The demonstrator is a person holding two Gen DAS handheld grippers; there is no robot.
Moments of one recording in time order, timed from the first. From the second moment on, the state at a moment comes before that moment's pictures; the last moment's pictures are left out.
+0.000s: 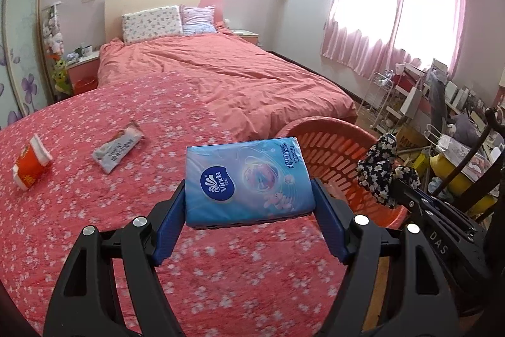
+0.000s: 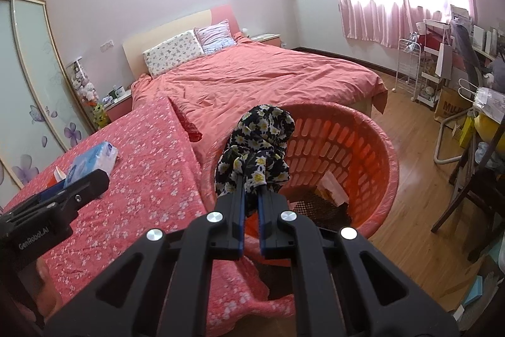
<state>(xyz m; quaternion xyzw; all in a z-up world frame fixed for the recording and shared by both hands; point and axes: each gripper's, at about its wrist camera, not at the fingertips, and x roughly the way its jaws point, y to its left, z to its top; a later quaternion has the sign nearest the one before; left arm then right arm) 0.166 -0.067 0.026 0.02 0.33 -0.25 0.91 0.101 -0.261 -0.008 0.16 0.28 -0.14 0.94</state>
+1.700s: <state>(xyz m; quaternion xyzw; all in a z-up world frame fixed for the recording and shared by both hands) 0.202 -0.134 -0.016 0.06 0.39 -0.27 0.88 0.126 -0.353 -0.035 0.22 0.28 -0.17 0.92</state>
